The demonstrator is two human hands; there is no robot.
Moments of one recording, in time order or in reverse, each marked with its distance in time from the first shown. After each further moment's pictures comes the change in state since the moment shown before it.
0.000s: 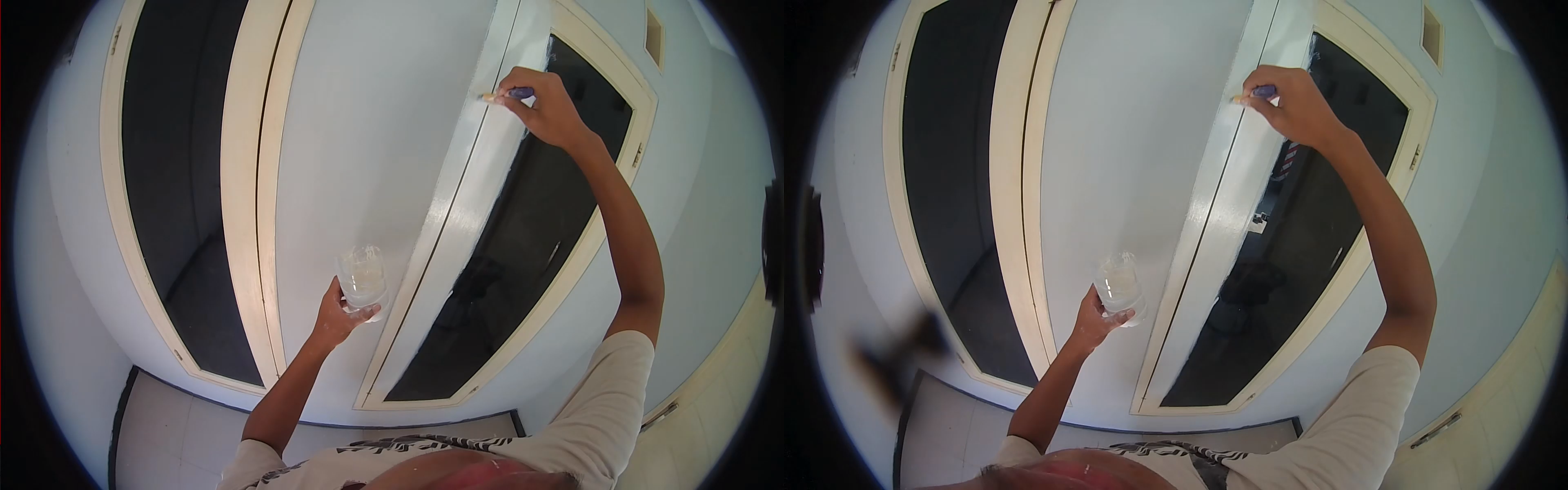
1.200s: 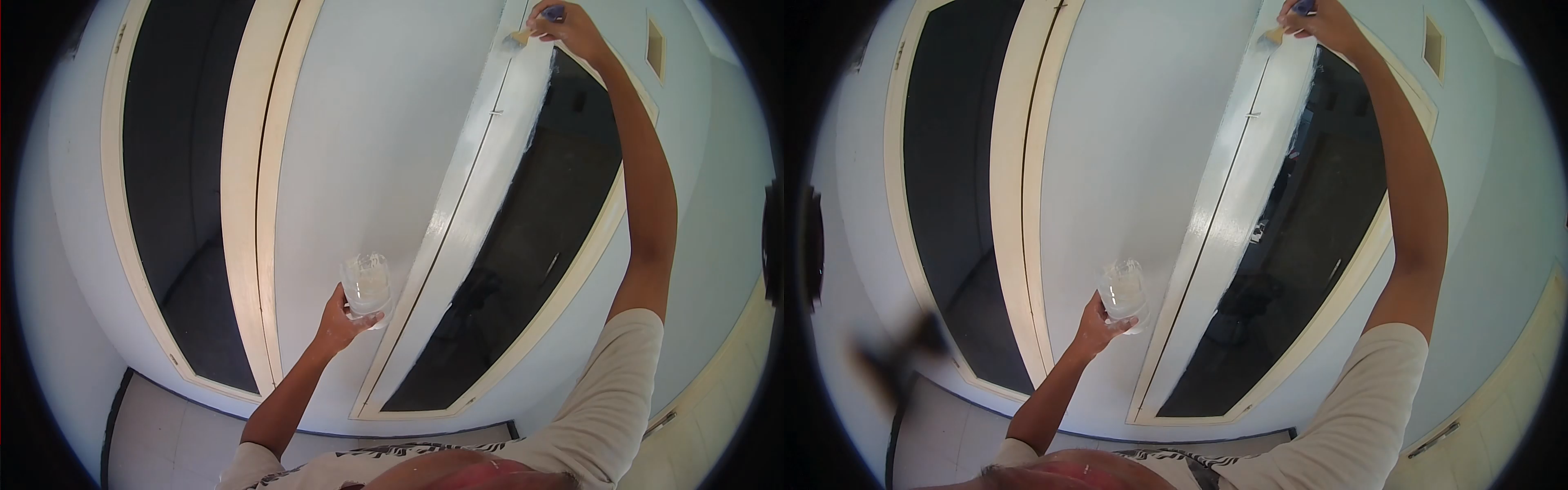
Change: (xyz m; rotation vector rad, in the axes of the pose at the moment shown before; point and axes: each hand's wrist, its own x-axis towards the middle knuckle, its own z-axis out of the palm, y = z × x) left_hand 0.003 -0.002 0.000 0.010 -0.002 0.030; right_hand 0.100 0.082 -0.107 0.098 0.015 0.255
